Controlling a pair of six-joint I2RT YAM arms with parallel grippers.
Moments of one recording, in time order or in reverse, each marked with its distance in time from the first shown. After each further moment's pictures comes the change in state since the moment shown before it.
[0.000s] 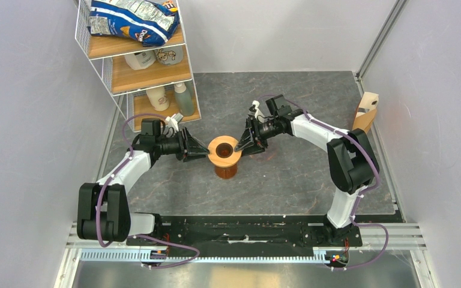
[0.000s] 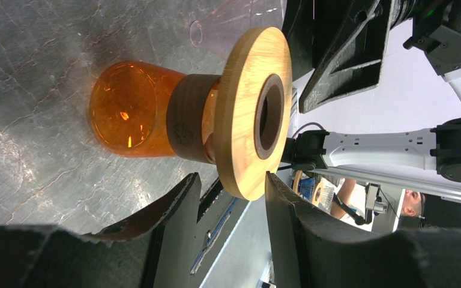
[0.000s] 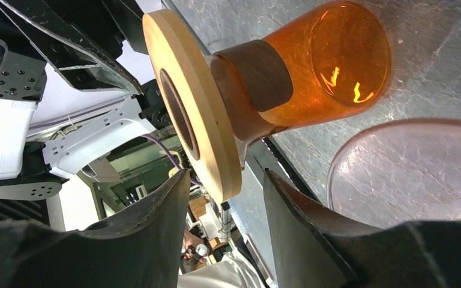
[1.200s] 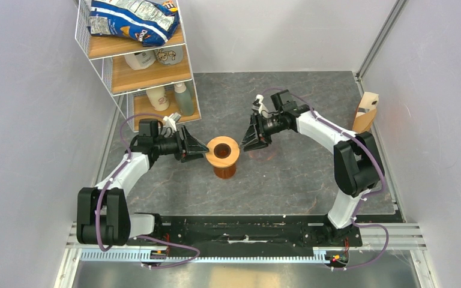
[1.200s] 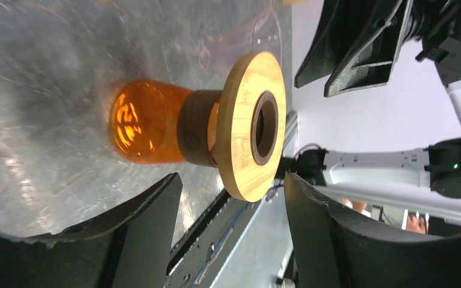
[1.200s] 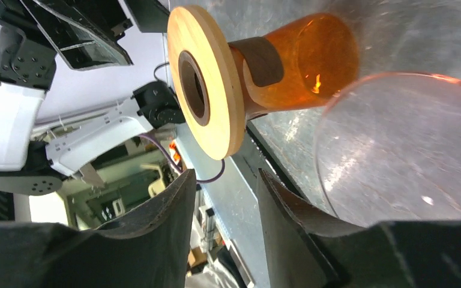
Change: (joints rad) left arm 0.055 -0.044 -0.010 -0.006 0.002 0.005; right arm -0.058 -0.051 0.045 -0.104 0.004 -0.105
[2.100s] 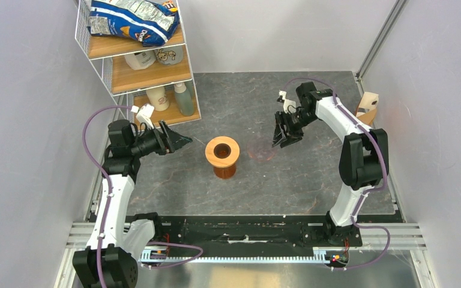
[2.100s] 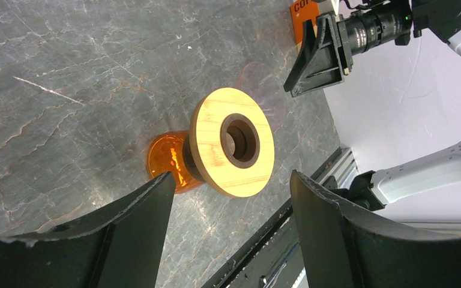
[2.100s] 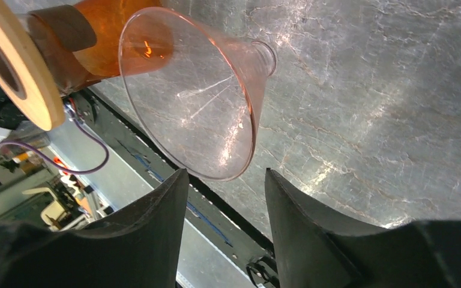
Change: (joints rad) left arm 0.116 -0.369 0.070 -0.146 -0.123 0.164; right arm -0.200 0.045 0.163 -0.500 0.323 -0.549
